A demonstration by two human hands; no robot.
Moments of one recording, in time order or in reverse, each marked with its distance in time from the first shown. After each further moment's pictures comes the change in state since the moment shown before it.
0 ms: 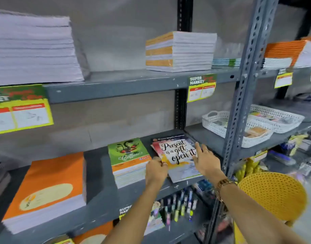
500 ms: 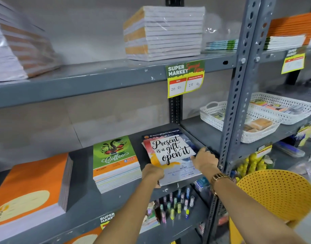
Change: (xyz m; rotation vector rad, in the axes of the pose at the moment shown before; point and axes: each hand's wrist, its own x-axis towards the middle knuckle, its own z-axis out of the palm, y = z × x) left_hand 0.041 0.007 0.054 -0.049 -0.200 -0.508; right_hand 0.048 0.031 0.025 0.118 -0.175 0.305
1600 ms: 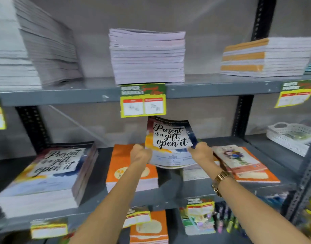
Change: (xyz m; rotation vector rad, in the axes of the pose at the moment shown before) left_hand -0.034 -0.115 -0.303 -0.195 0.496 0.154; right_hand -0.191 -0.252 -0.007 0.459 0.047 -0.336
